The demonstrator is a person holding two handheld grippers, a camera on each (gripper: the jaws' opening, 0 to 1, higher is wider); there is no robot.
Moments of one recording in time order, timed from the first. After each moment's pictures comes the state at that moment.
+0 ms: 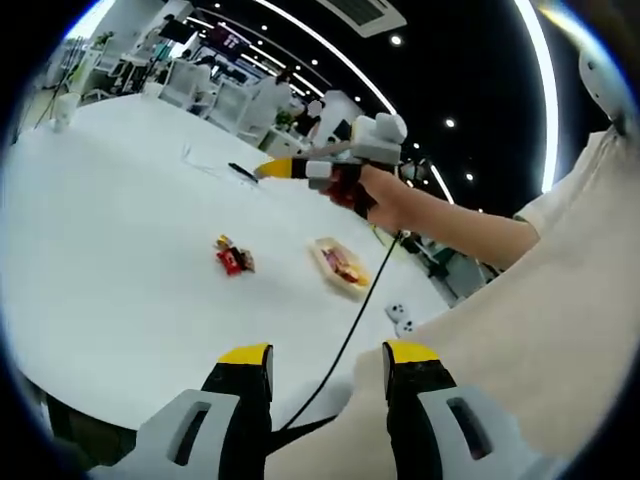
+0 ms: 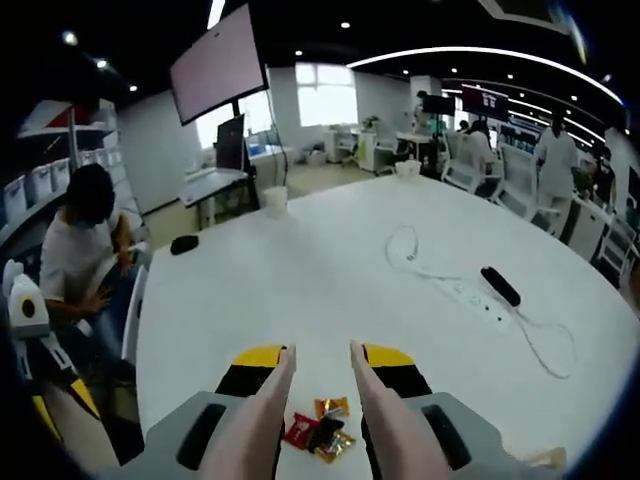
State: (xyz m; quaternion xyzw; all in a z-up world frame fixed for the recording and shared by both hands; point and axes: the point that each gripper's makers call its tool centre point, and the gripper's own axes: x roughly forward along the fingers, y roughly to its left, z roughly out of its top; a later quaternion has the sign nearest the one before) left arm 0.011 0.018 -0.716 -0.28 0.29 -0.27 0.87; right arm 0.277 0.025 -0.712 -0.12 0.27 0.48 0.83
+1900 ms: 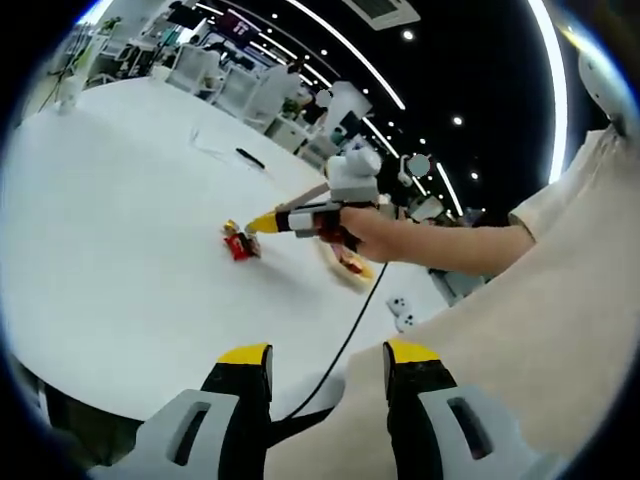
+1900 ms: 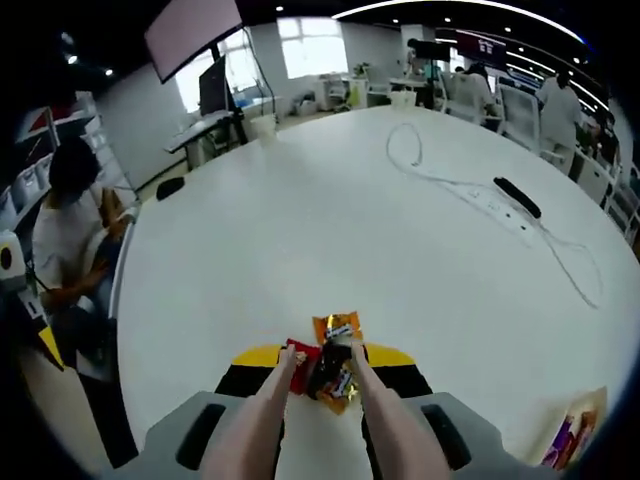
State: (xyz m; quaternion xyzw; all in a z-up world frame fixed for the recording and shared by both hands) left arm 0.007 0.026 -0.728 -0.30 0.32 -0.26 0.86; right arm 0.243 -0.001 -0.817 -0.14 0.38 0.46 0.79
